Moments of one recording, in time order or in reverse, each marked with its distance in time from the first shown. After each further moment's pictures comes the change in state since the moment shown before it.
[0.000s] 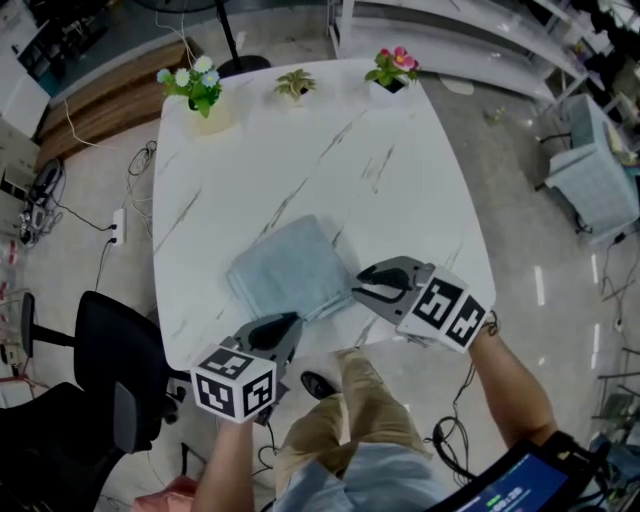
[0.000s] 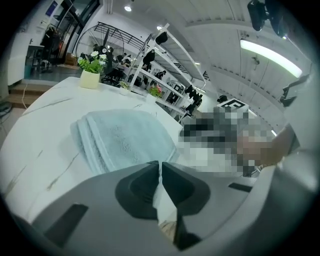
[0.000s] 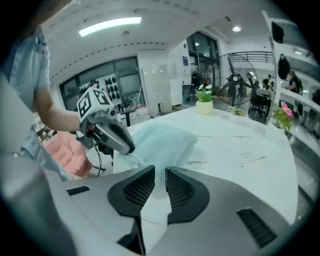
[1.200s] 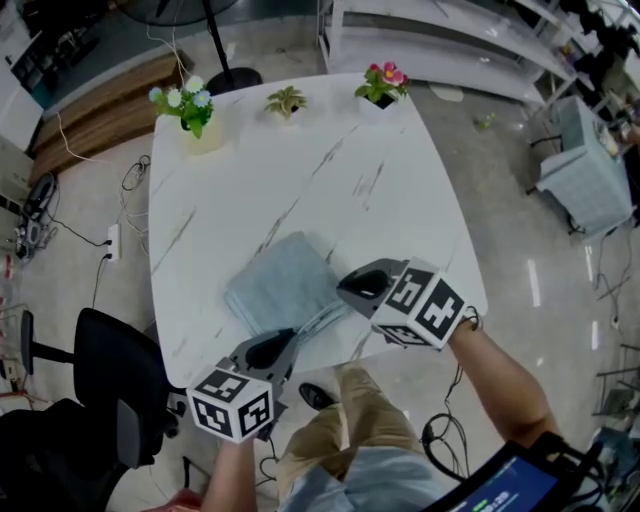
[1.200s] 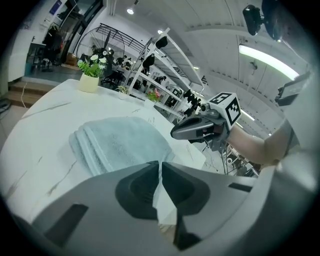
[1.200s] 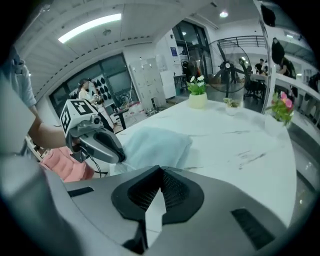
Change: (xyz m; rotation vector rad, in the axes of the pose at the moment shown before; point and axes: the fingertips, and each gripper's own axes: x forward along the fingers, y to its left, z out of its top) left arm -0.009 -0.009 0.014 -0.014 -0.045 -0.029; right arm 0.008 -0.017 0.024 0.124 0.094 -0.010
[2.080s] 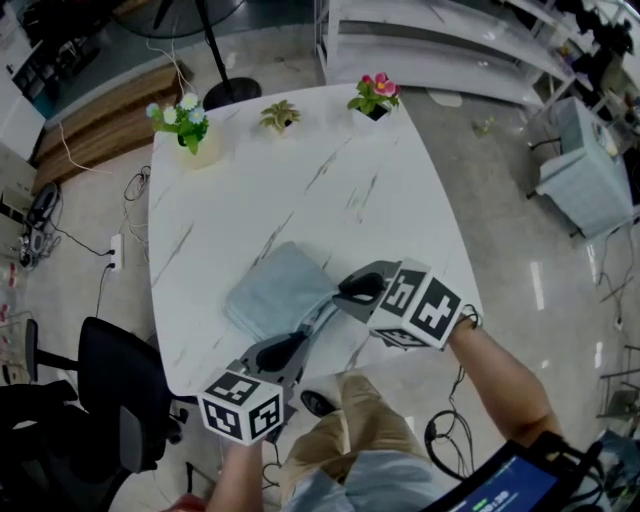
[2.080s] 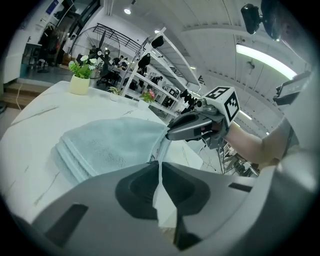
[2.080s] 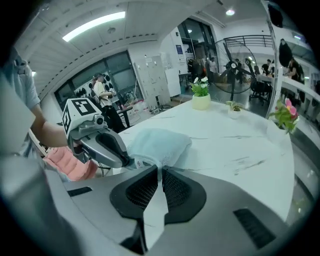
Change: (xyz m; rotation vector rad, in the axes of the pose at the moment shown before) left arm 0.017 -0.024 0.015 0.020 0.001 -0.027; right arm -0.014 -0.003 0.007 -0.045 0.035 0.035
